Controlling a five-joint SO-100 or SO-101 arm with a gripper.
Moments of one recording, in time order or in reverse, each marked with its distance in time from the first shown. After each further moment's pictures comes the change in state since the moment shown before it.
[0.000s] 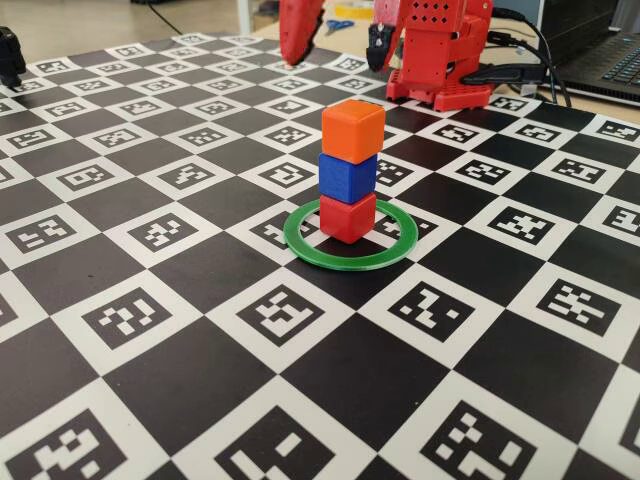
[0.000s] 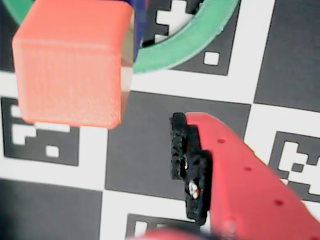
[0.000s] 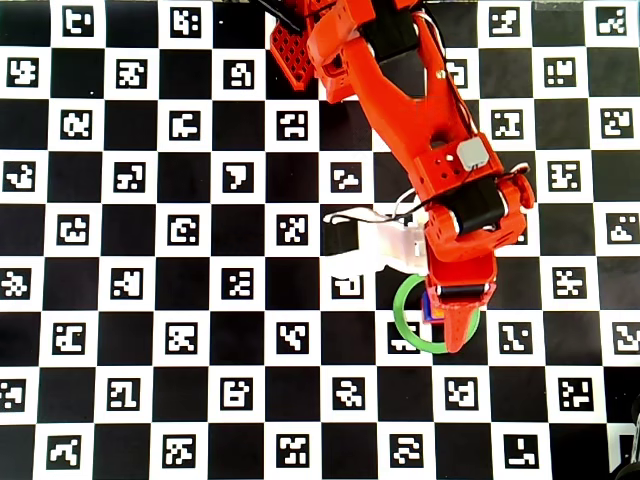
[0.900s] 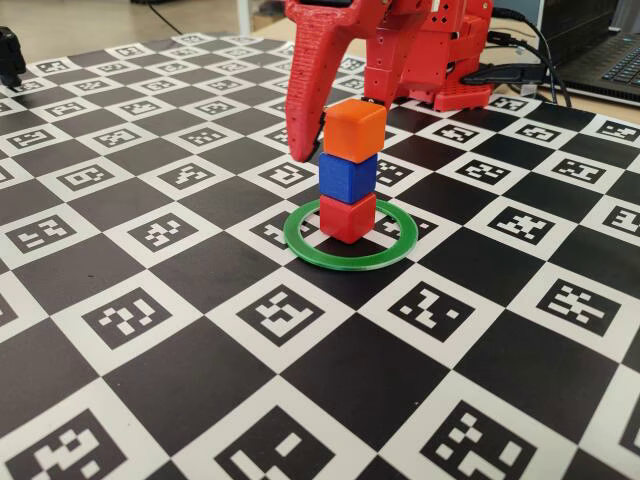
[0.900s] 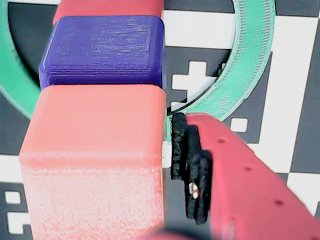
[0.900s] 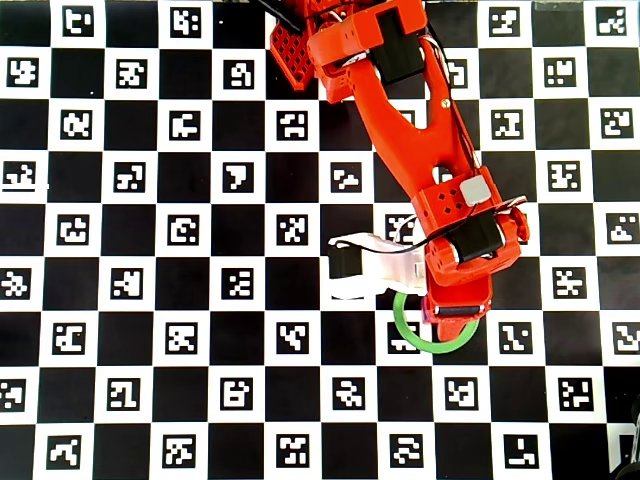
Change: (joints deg) arm 0.0 -11.7 2.1 -9.8 2.5
